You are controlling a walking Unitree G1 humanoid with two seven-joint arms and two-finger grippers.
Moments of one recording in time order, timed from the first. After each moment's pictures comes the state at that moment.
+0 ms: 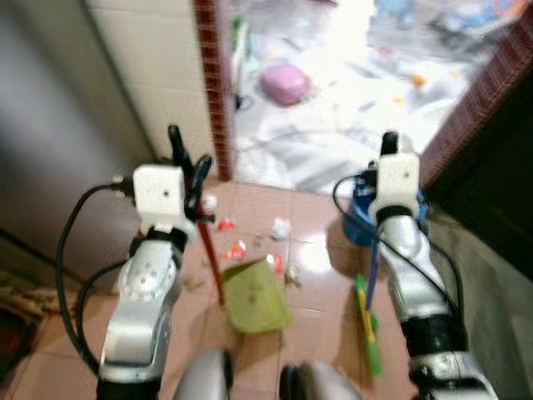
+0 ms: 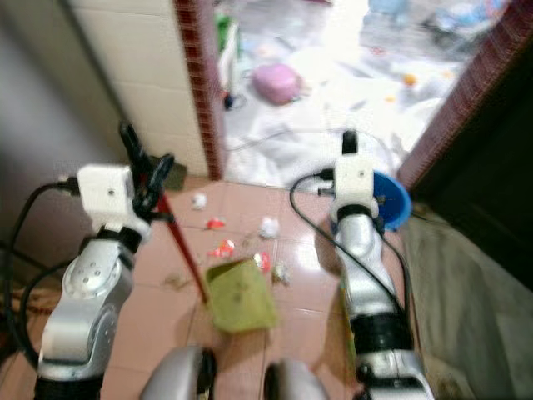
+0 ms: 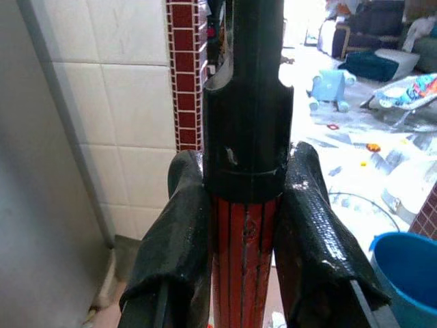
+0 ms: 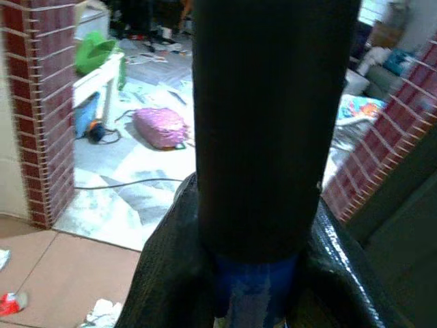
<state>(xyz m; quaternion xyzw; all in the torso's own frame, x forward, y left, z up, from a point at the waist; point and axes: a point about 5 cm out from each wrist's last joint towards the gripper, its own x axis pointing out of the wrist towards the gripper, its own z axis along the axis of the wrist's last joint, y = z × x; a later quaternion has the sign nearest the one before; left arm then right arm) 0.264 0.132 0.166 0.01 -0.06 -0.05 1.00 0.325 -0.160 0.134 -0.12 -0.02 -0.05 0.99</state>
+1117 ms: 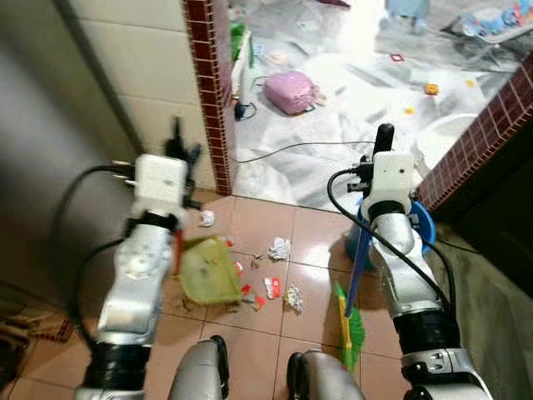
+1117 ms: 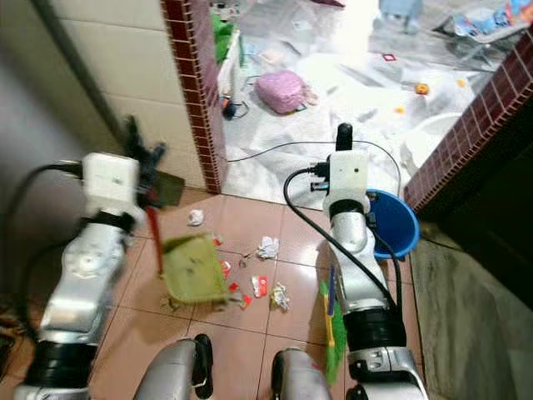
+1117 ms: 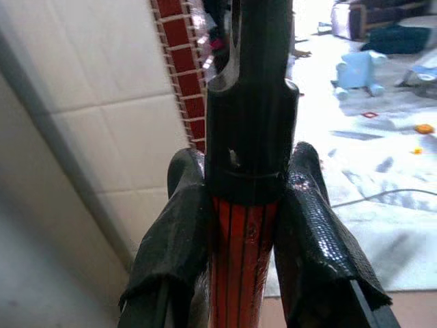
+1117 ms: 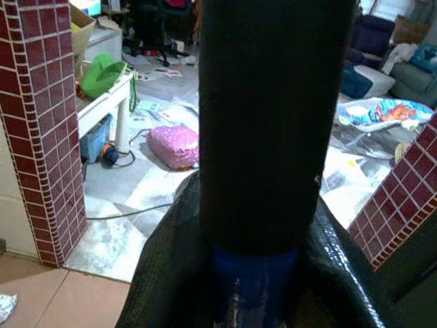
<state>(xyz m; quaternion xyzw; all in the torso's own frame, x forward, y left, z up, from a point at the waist) 0.296 0.139 0.154 0.10 -0.09 -0.06 0.99 0.329 -0.161 0.142 -0.10 -0.04 -0.06 0.99</state>
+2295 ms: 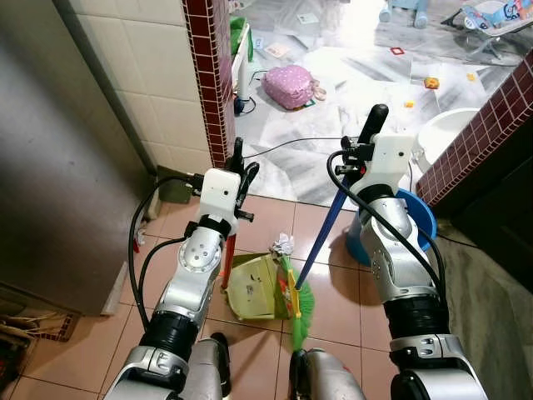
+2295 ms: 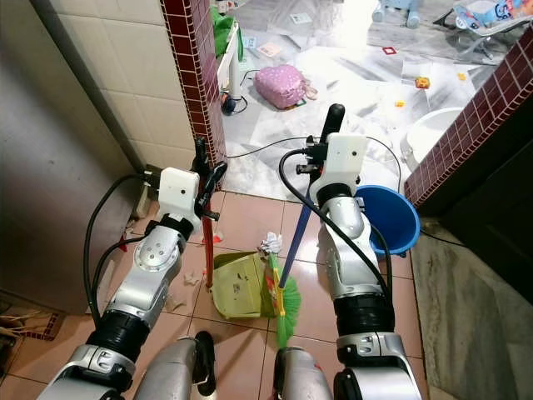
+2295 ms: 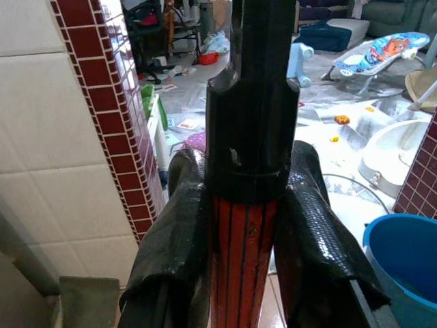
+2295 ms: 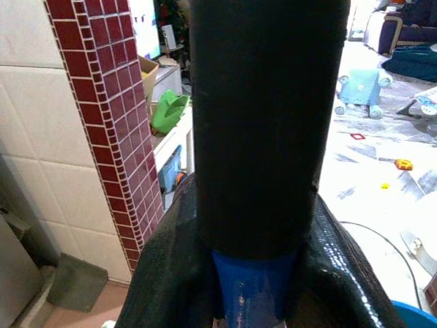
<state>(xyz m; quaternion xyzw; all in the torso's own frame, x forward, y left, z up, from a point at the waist) 0.319 0.079 0.113 0.05 -0.06 -0.14 0.99 0.340 -0.140 0.161 0.02 -0.07 0.04 1.00</state>
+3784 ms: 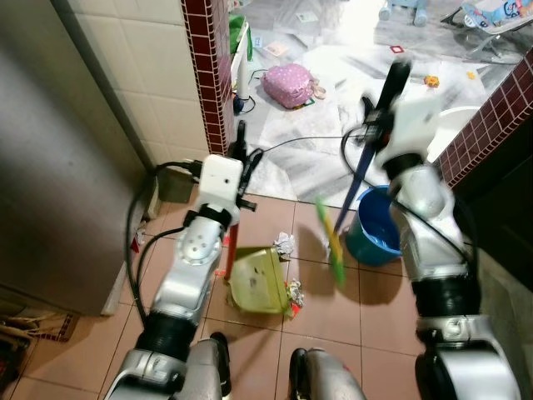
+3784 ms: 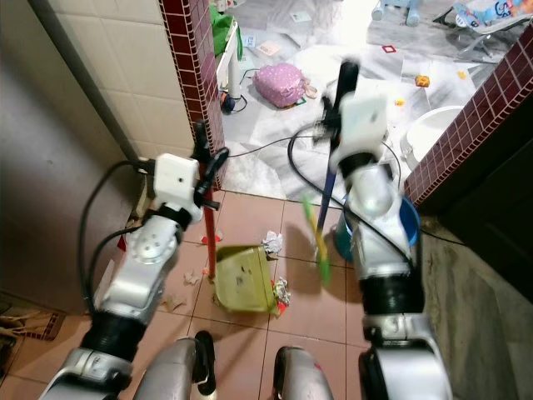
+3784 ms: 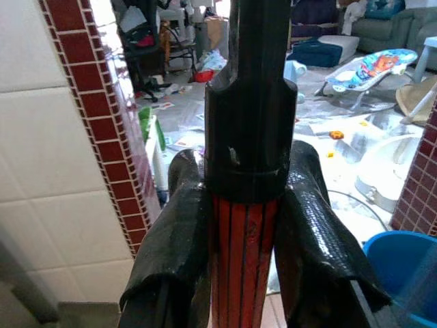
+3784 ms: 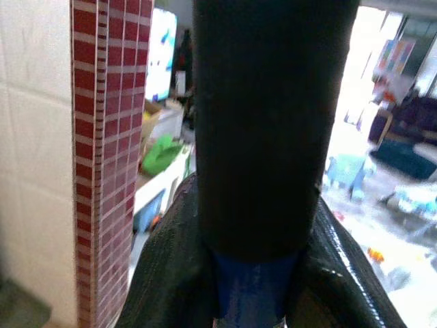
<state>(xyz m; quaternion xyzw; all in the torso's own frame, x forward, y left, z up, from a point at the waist) 0.314 0.086 0.143 0.06 -0.09 -0.14 0.98 0.344 -0.159 0.200 -0.09 -0.15 0.06 0.98</state>
